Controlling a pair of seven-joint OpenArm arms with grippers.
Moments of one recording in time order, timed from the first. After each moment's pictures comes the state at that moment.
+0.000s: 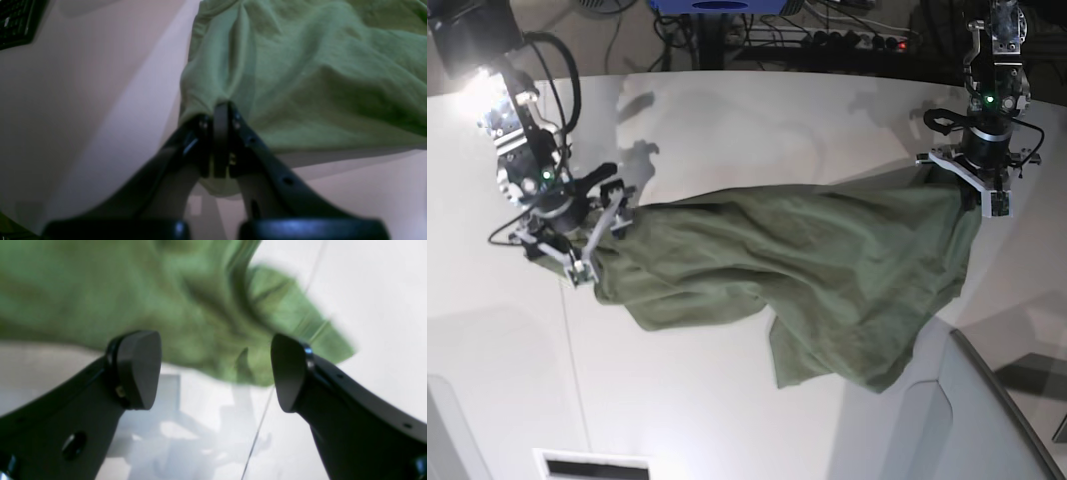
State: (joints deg) left arm 22.9 -18.6 -14.3 91.8 -8.7 -0.8 18.3; right arm -0.5 17.7 -19.3 81.5 7.5 -0.6 -34.1
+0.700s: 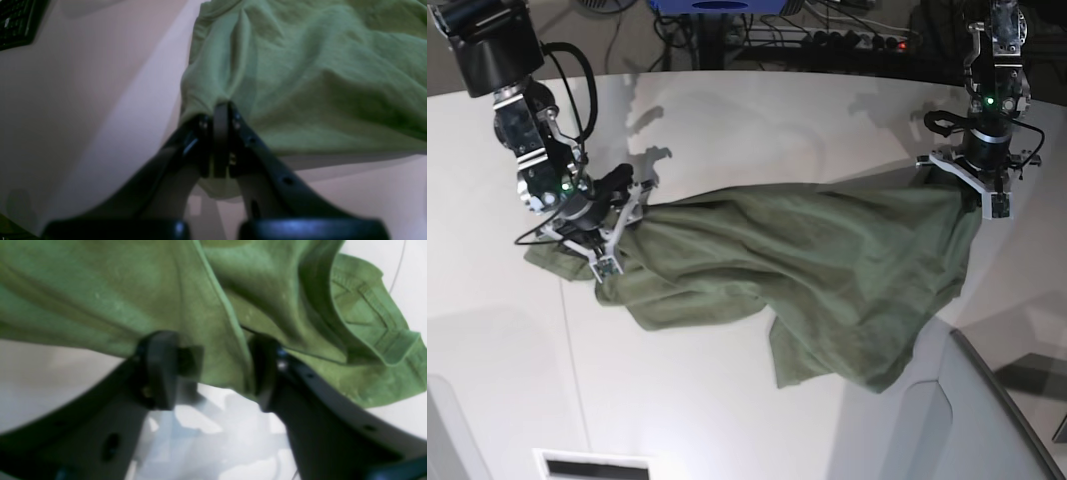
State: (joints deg) left arm 22.6 -18.7 -14.3 91.6 -8.7 -0.8 18.3; right arm 2.8 13.2 -19.0 70.9 7.5 6.1 -34.2
